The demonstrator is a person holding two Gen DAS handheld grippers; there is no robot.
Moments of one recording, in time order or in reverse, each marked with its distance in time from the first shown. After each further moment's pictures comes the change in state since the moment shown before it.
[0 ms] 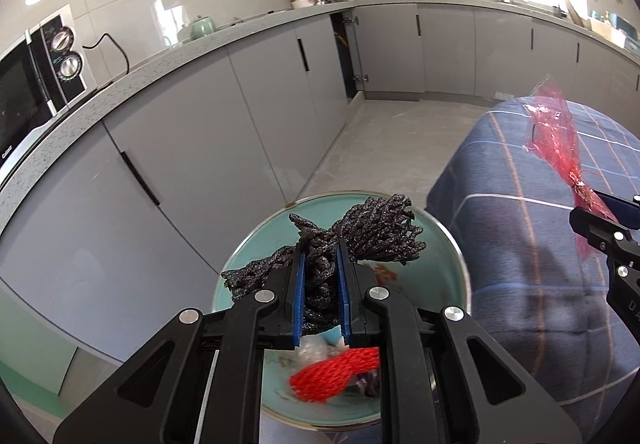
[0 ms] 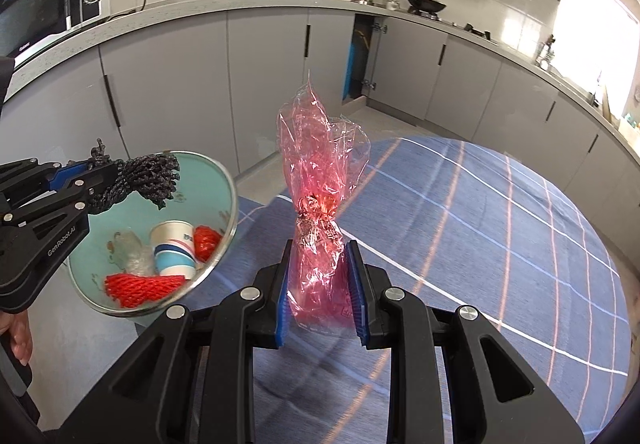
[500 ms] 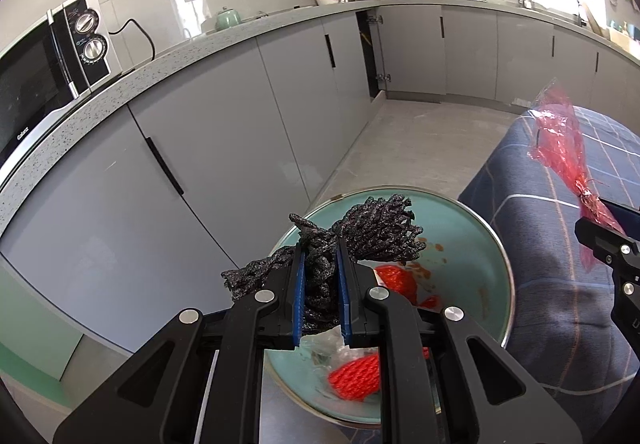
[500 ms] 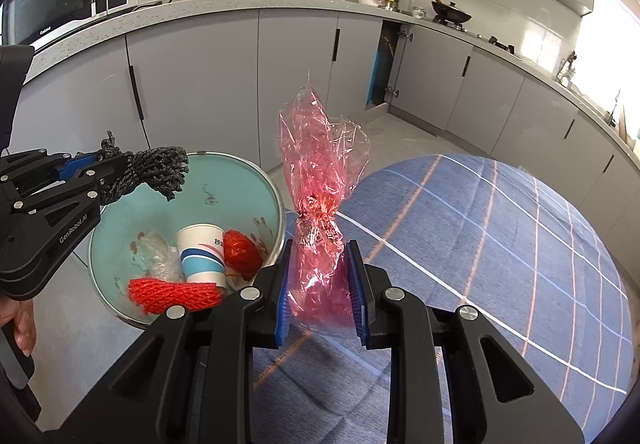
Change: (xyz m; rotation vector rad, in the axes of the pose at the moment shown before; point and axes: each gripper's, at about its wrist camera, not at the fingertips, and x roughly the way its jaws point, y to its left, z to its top) left arm 0.002 0.030 -0.007 -0.044 0.008 0.055; right arm 0.005 0.034 0.011 -0.061 -0.008 0.049
